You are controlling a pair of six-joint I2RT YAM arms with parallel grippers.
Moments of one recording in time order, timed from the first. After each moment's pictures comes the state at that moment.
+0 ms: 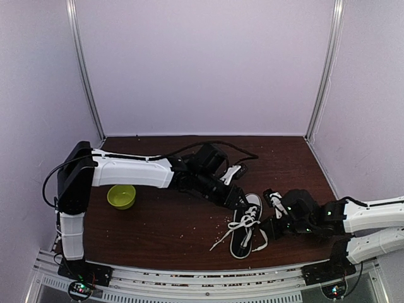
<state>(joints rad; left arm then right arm) -1.05 2.03 1.53 -0.24 0.50 -0.50 0.97 1.02 0.41 -0.18 0.08 0.58</state>
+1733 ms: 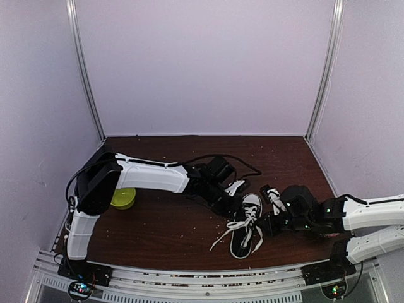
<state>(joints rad) -1.05 2.21 1.64 -0.33 0.56 -0.53 0.97 1.04 0.44 -0.16 0.06 0.58</state>
